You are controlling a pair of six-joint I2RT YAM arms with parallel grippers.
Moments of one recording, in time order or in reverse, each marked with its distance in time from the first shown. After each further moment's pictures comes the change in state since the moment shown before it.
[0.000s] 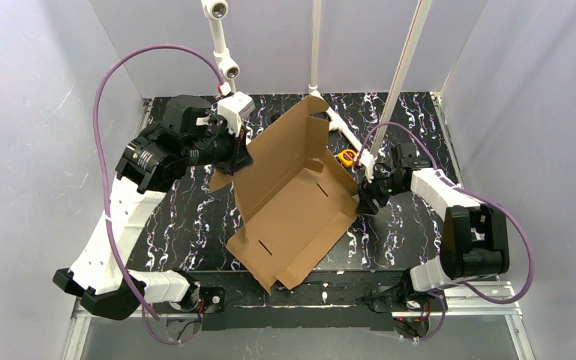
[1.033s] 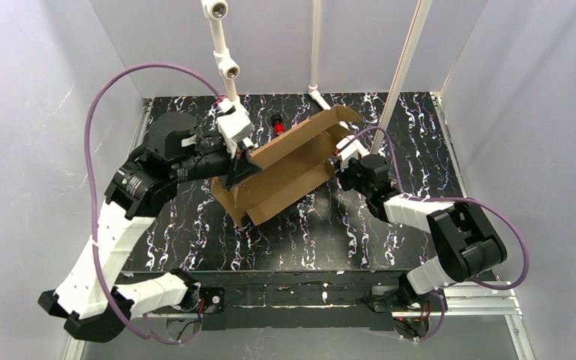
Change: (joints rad) left arm -0.034 -0.134 -0.164 0.206 0.199 0.164; right arm 0.328 0.026 -0.293 1.195 0.536 0.535
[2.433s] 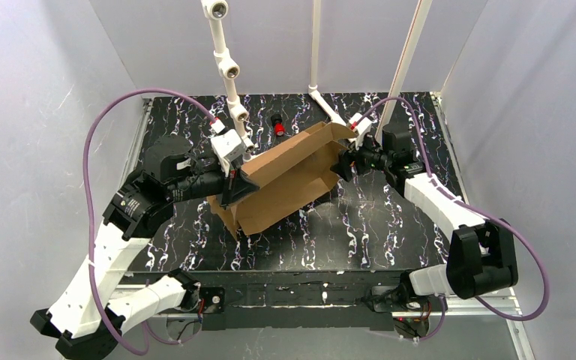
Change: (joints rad) left arm -0.003 -0.181 -0.240 0.100 0.048 -0.090; right arm -0.156 -0.138 0.309 -0.577 -0.407 -0.043
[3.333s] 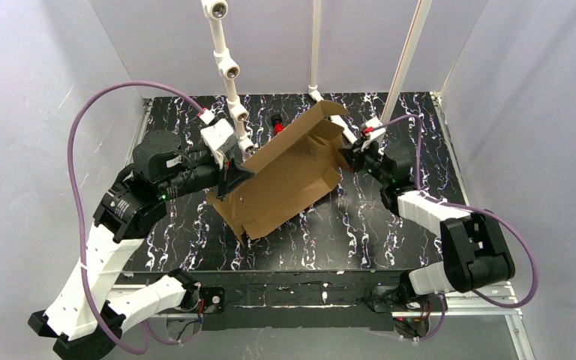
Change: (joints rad) left arm 0.000 -0.004 0.068 0.014 -0.097 -0.003; right arm 0.008 0.027 -0.279 0.692 0.196 0.316
